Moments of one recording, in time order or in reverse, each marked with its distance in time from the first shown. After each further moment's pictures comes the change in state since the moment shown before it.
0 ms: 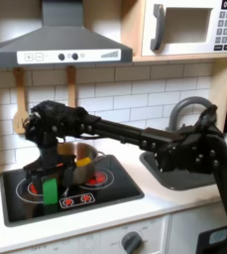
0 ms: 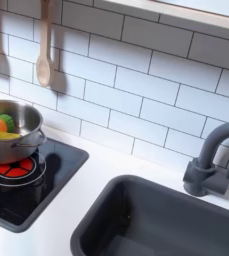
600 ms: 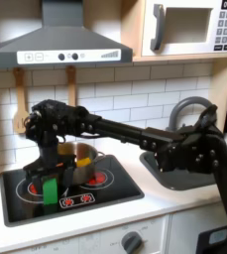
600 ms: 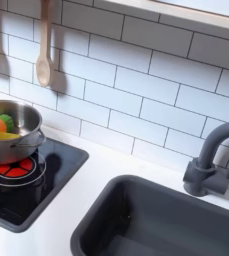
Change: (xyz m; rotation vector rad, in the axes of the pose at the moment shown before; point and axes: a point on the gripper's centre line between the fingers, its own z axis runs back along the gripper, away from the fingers) arm -0.001 0.000 0.001 0.016 0.021 0.025
